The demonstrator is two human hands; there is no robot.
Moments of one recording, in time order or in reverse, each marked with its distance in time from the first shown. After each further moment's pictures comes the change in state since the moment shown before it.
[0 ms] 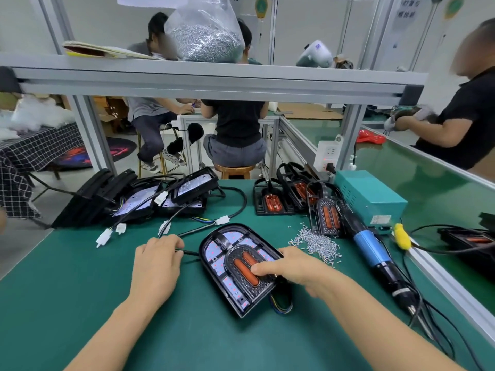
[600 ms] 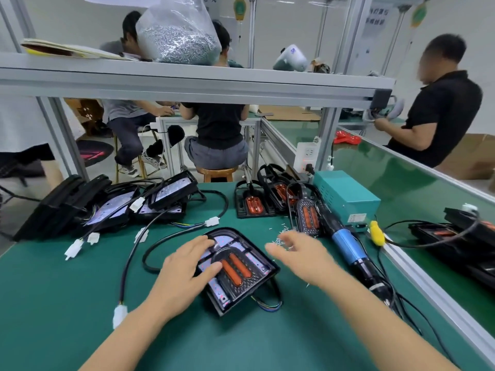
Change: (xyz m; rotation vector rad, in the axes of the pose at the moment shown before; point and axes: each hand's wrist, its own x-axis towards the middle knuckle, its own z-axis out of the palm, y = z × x) left_hand -0.006 0.056 0.009 -0.312 -0.301 0.212; right_hand -0.021 0.008 -0.041 -0.380 0.393 -0.193
